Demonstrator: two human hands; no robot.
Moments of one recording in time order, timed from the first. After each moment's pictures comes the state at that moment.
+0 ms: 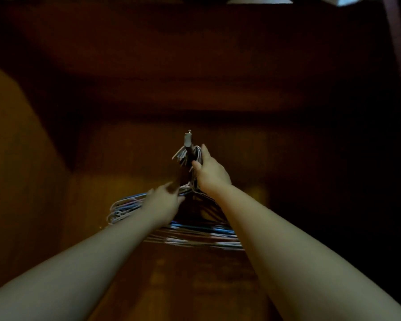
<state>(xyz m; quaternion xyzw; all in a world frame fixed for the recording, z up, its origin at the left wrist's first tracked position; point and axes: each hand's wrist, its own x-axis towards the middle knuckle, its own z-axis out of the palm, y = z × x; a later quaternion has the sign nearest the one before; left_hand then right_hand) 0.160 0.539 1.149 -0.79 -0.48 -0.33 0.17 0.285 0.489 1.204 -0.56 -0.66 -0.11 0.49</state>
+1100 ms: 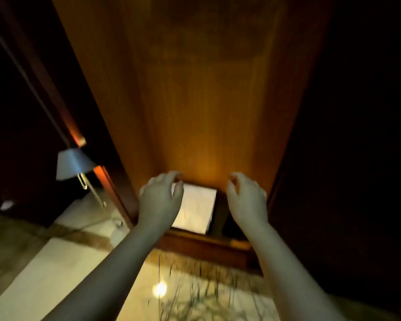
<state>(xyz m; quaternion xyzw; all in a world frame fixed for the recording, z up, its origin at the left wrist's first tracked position) 0.064 0.048 0.757 -0.73 -0.61 -0.31 -0.05 0.241 0.028 0.759 -0.72 -0.60 0.13 0.32</state>
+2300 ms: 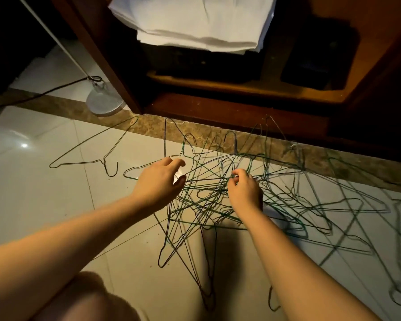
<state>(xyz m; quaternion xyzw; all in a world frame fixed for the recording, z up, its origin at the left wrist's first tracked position) -0.066 0.022 0.028 -0.78 -0.62 -0.02 -0.13 0.121 0.003 -0.045 -0.79 -0.49 0.32 0.18</state>
